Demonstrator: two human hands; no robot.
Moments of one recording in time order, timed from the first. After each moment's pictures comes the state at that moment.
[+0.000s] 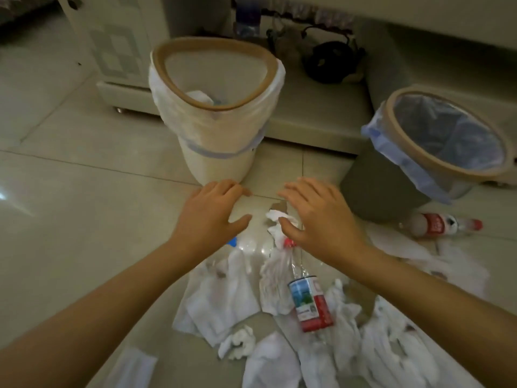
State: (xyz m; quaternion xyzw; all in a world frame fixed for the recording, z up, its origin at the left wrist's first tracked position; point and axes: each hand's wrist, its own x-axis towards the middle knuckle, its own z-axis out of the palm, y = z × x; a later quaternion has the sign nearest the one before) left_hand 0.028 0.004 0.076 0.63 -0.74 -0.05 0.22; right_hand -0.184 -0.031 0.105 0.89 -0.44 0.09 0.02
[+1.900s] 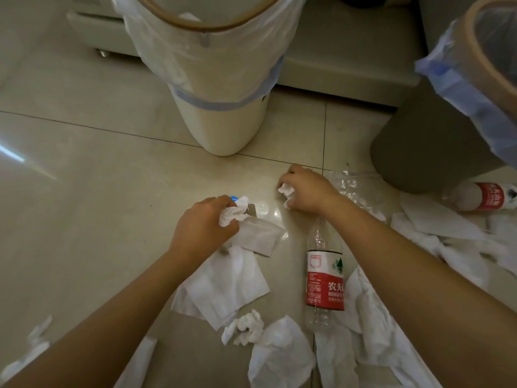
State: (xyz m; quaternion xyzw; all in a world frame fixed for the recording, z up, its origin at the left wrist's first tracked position) left_hand 0.031 0.016 -0.026 0.74 -0.60 -0.26 0.17; right_hand -0.167 -0.126 -0.044 0.84 -0.48 -0.12 -0.21
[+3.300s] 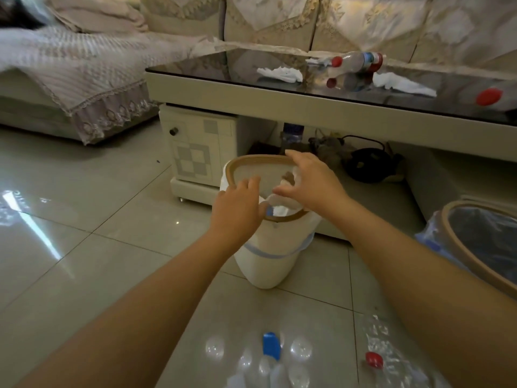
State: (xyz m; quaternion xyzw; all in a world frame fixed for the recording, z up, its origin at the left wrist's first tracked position) left_hand 0.108 -0.120 0.168 0.74 -0.63 0.08 0.22; right_hand -0.031 -0.192 0.219 0.85 -0.46 0.22 -0.12
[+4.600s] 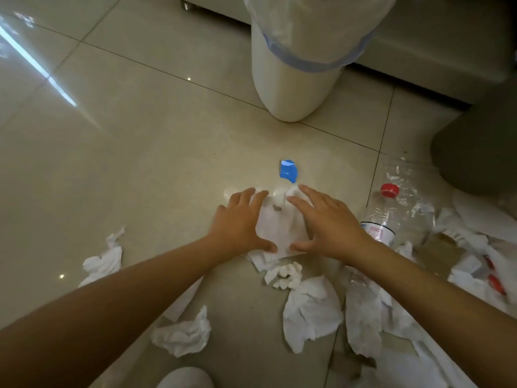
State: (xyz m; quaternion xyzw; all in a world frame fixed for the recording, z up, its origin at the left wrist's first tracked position) left_hand 0.045 0.104 -0.051 0.74 -0.62 -0.28 -0.01; right_hand -0.139 0.024 -0.012 0.89 -0.36 -0.18 -0.19
